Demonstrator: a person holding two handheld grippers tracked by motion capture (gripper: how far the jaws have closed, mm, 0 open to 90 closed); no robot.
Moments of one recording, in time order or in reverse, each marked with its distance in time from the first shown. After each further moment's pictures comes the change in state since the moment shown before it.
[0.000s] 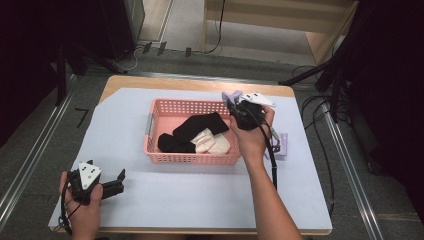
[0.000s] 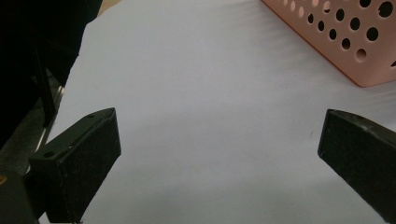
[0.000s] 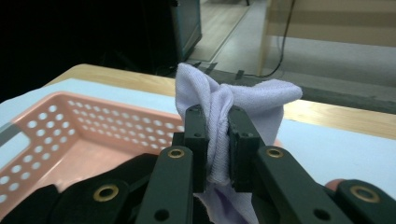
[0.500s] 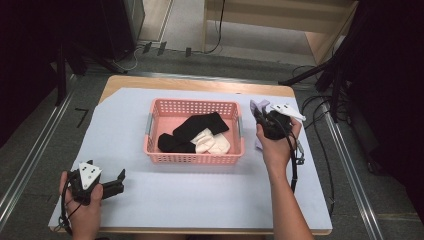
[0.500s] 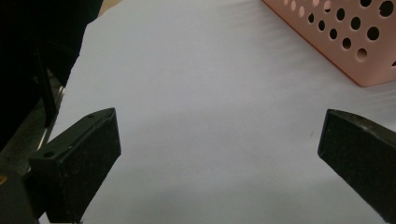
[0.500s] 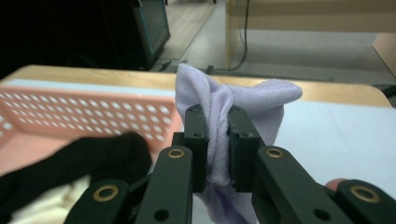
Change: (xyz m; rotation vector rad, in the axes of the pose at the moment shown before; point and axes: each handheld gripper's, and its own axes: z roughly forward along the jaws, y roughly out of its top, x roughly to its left) left arm -0.001 0.000 0.000 -0.003 0.004 0.003; right arm -0.063 -0.029 -0.030 -0.008 -0.107 0.068
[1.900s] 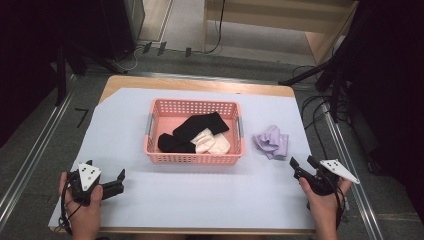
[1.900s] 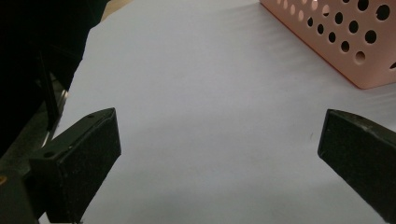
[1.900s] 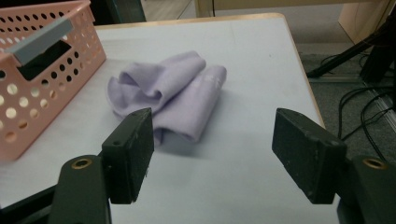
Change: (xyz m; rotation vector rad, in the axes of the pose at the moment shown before) left arm -0.001 -0.001 -0.002 -0.016 0.007 0.001; right arm -0.107 -0.115 -0.109 0.003 -0.052 0.060
